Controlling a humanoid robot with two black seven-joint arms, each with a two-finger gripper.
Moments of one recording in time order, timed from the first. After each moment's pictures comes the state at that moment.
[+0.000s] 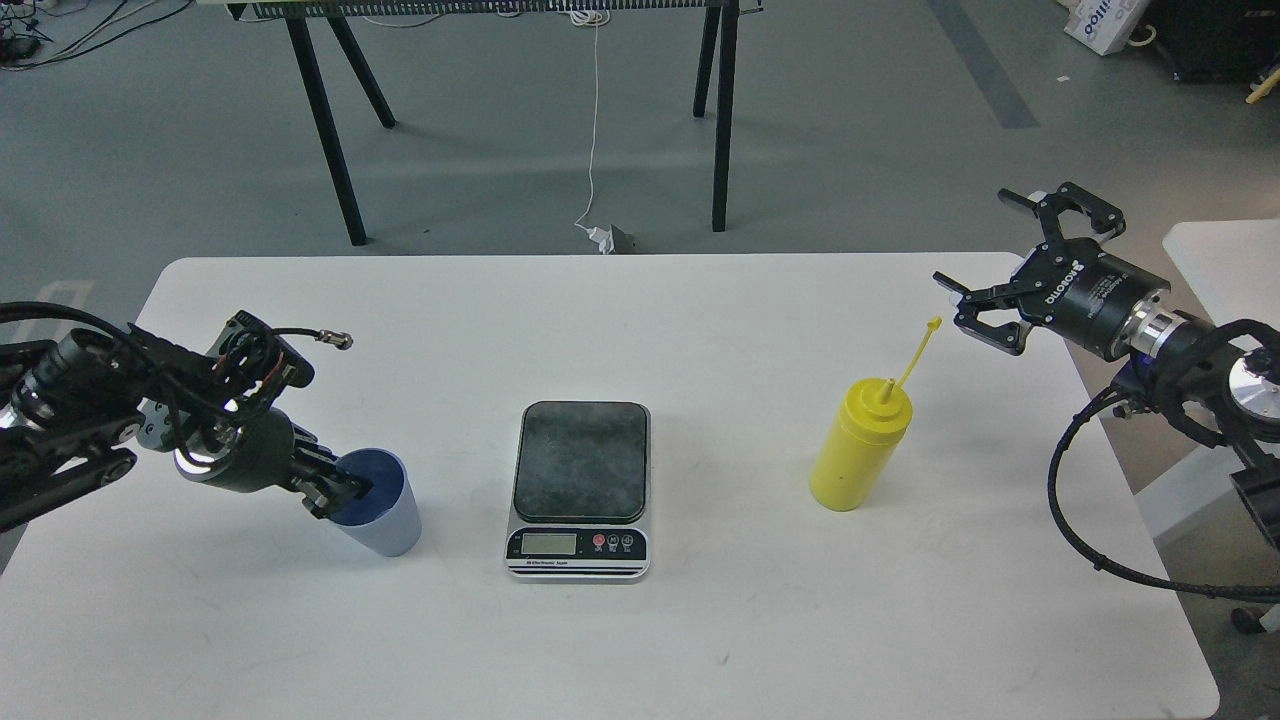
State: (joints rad) left arm -1.00 0.78 0.02 -1.15 1.98 -0.49 -0.49; right arm 0.61 -0.49 1.06 0.74 0.25 0.49 -0.49
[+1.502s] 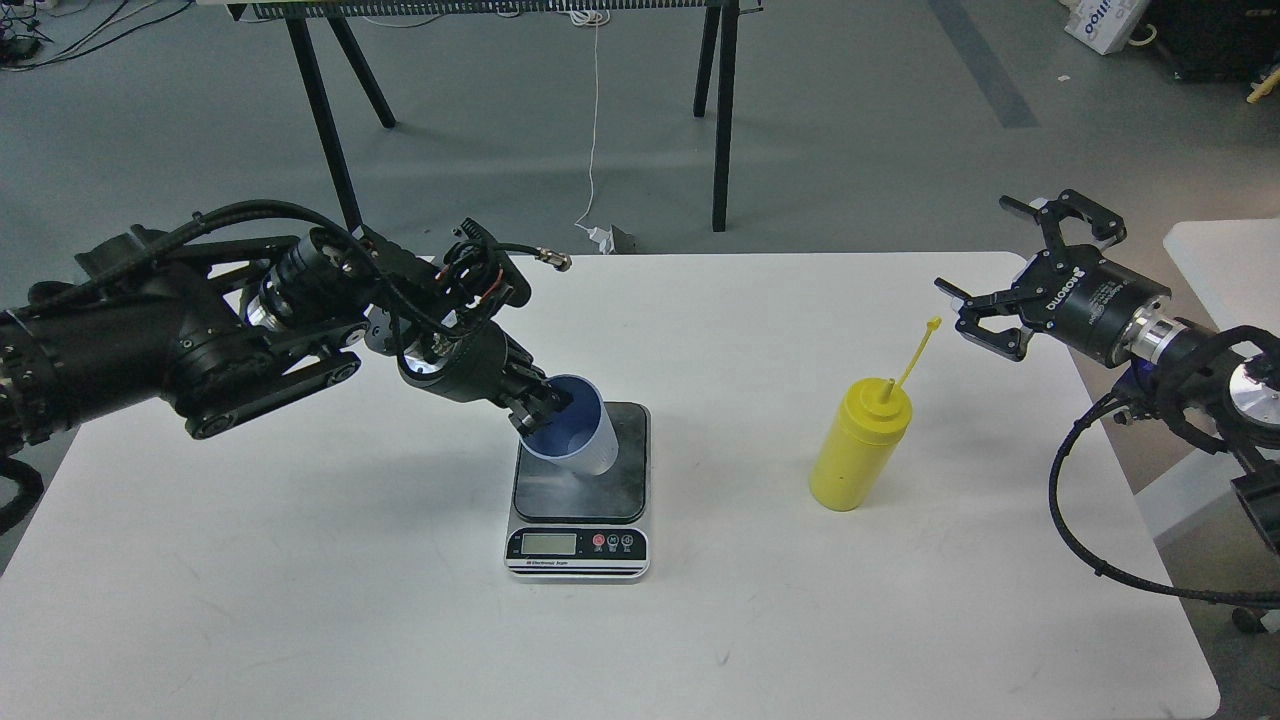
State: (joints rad) left arm -1.21 0.39 0.02 -1.03 1.95 -0.49 -0.49; right arm 0.60 -0.49 1.06 0.74 0.25 0.49 -0.49
